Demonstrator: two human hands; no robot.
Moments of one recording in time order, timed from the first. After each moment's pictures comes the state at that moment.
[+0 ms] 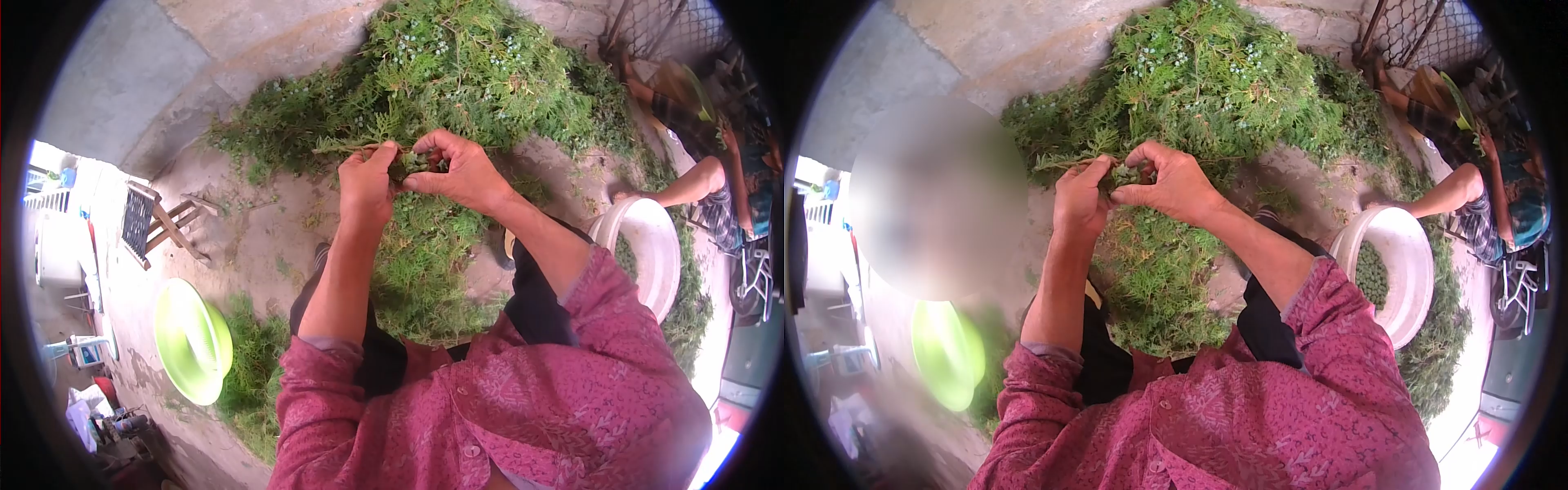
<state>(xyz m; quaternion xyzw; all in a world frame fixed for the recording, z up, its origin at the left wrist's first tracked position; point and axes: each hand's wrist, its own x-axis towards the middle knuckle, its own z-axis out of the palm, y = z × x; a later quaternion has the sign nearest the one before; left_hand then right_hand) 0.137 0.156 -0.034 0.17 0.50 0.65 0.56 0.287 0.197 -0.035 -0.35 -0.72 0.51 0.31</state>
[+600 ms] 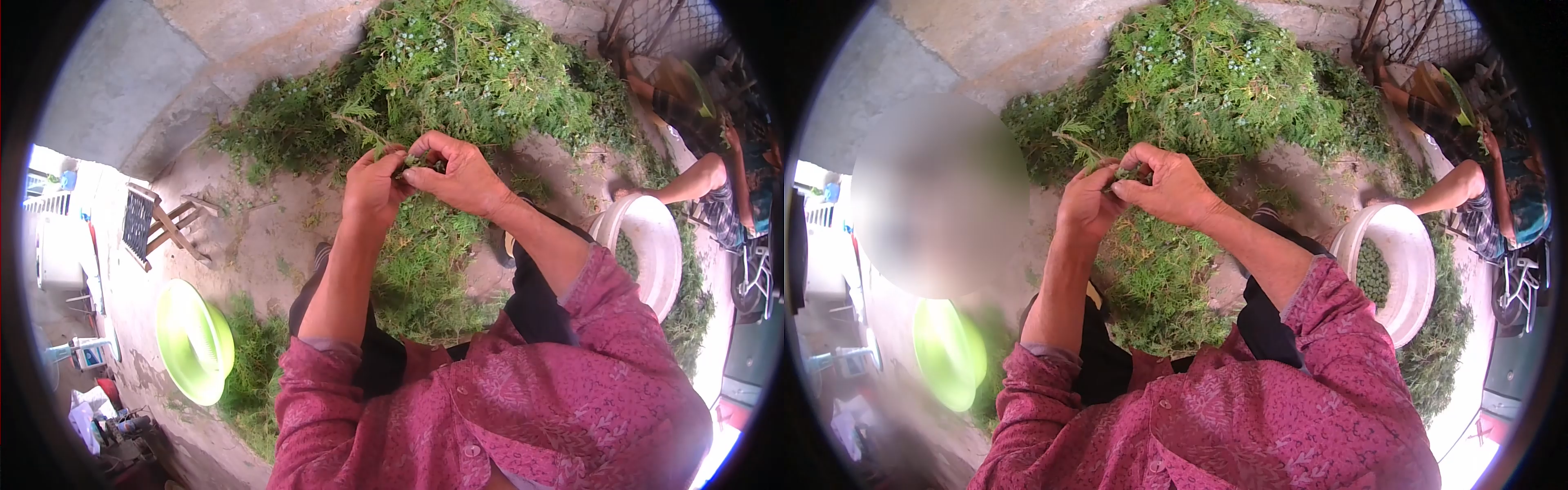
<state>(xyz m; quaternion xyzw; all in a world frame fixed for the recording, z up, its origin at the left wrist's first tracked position) 0.139 0.155 -0.045 0.14 0.46 0.61 0.63 0.286 0.193 -0.033 -0.34 -0.73 0.50 0.31</state>
